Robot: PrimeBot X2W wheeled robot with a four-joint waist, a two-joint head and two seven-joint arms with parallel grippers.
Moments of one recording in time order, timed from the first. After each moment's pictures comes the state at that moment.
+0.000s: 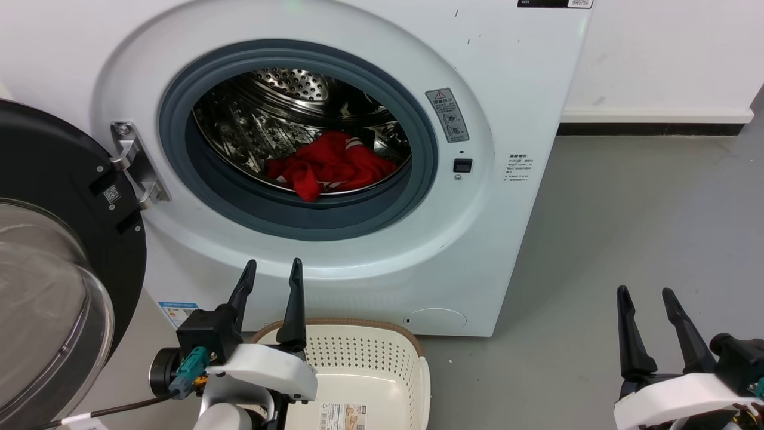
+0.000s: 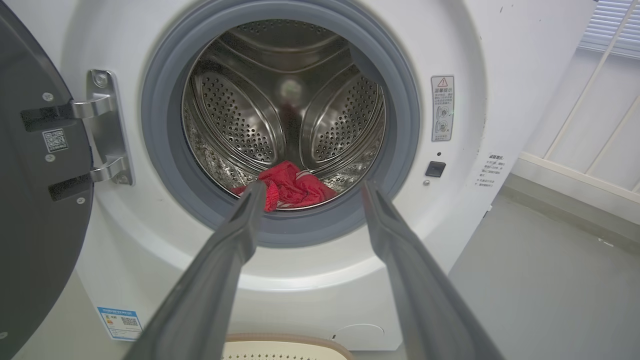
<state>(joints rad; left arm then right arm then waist) -0.11 0.07 -0.18 0.16 -0.29 0.03 -0.20 0.05 -0.05 -0.07 0.05 0.24 0.13 -0.13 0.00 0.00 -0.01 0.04</state>
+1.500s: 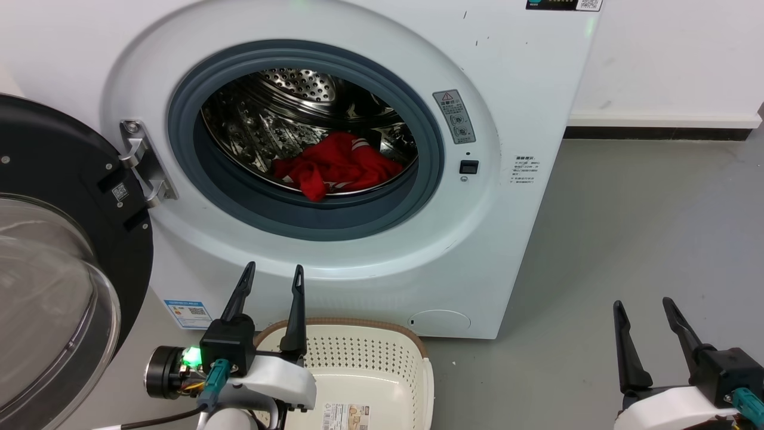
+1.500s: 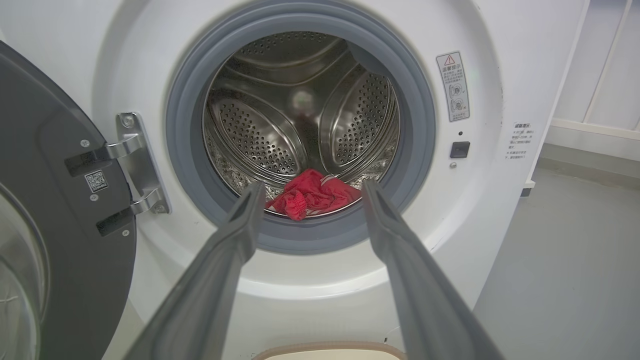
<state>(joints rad) -0.11 0.06 -0.17 0.20 -0.08 0.05 -0.26 0.08 -0.05 -0.09 0.04 0.02 0.13 -0.15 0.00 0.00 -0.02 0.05</state>
